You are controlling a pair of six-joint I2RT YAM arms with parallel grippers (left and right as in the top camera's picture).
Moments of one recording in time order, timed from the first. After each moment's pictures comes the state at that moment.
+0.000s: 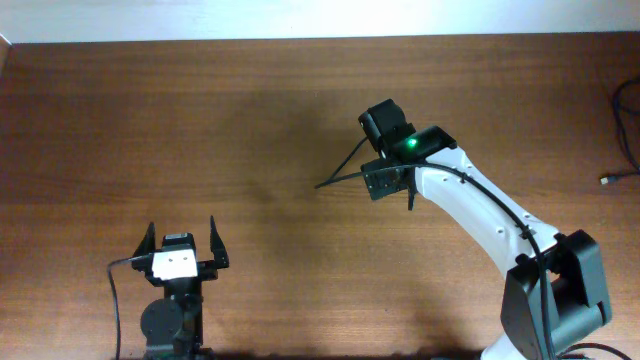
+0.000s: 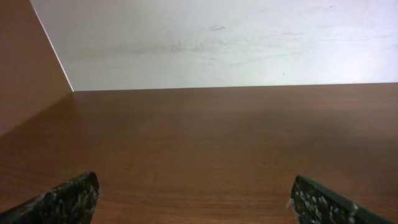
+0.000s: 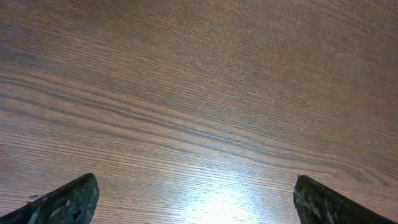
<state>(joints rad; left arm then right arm) 0.04 0.01 0.01 -0.07 -0.11 0.09 0.48 1.79 1.37 -0.90 0.30 0.16</state>
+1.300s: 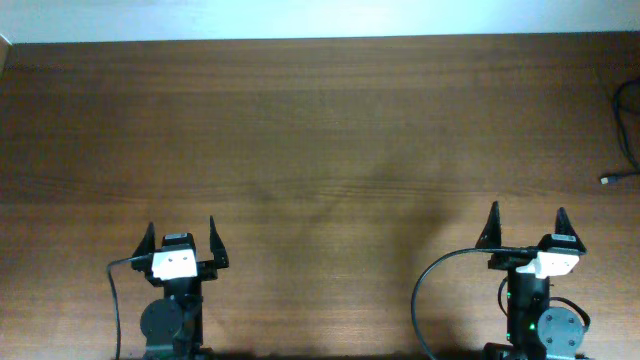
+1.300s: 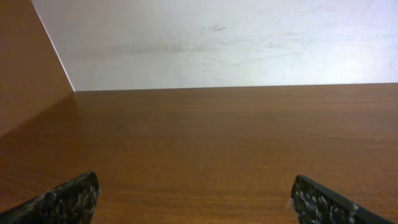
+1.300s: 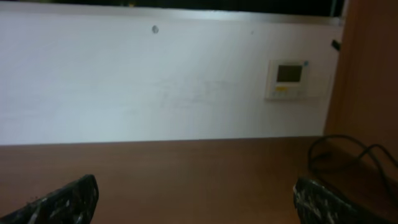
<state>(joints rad) 0.03 0.01 0.01 -0.07 -0.12 0.09 -0.15 0.02 0.05 0.09 -0.03 -0.02</state>
